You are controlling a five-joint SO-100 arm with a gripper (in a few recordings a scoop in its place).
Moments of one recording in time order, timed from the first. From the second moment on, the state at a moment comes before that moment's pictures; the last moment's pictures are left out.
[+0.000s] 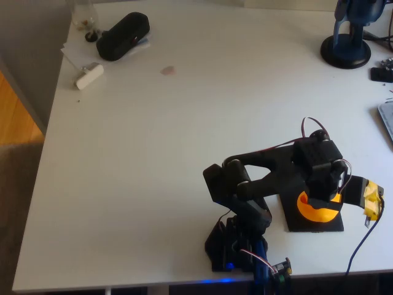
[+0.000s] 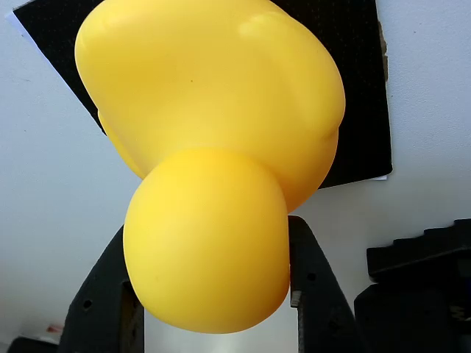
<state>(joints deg) 77.4 120.1 130.6 70.4 -63.5</state>
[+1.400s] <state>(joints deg) 67.9 153.2 131.1 87.6 -63.3</state>
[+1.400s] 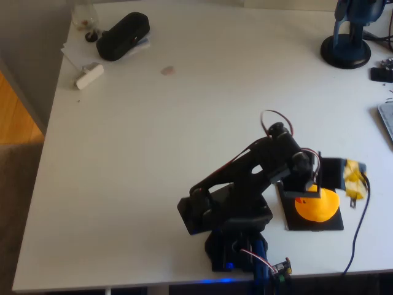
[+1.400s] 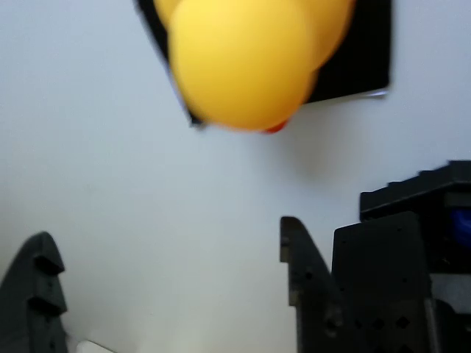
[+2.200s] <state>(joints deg) 9.5 142.4 123.7 76.9 -55.9</state>
